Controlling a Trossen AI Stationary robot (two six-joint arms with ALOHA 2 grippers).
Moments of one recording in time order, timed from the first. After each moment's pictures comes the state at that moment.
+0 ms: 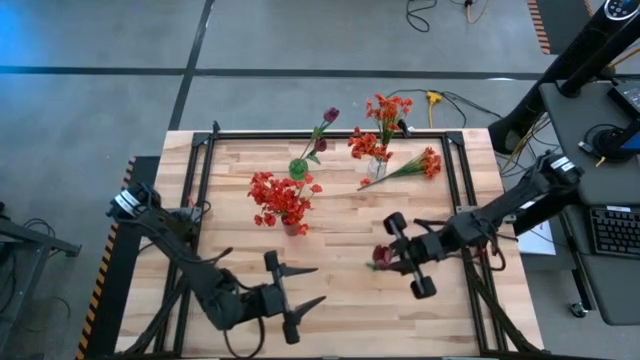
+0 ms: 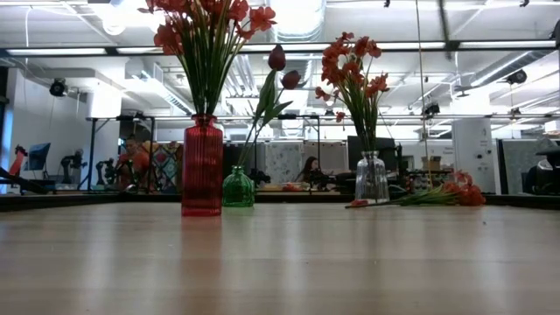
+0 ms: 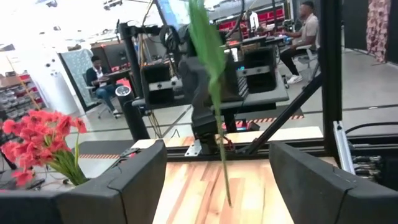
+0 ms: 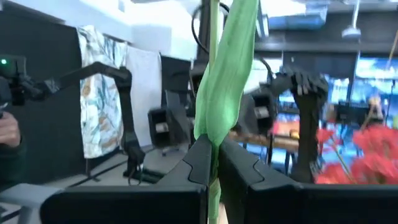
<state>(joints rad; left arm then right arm) -0.75 1.68 1.22 0.49 -1.05 0.20 0.48 1.22 0.62 0.89 0.09 -0.13</state>
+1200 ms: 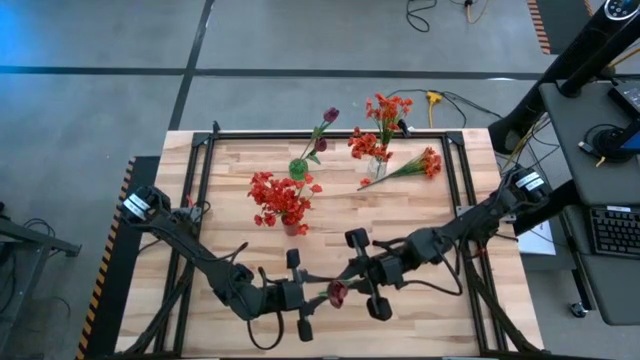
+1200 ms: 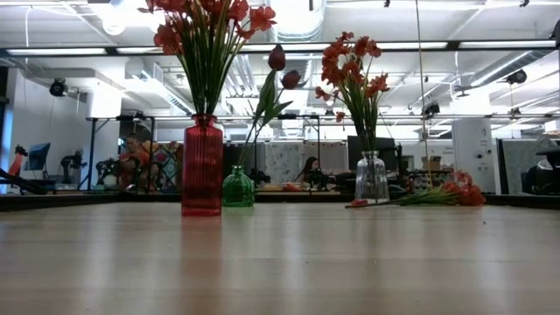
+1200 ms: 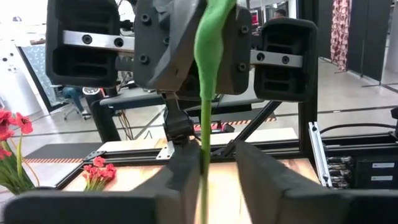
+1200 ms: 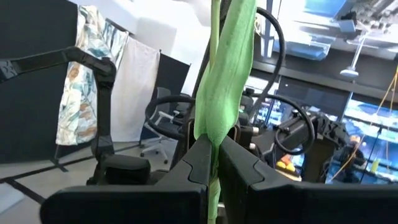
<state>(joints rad) -0.66 1.75 1.22 0.55 -0.85 0.14 0.46 1.59 1.03 0.88 0.04 -0.33</state>
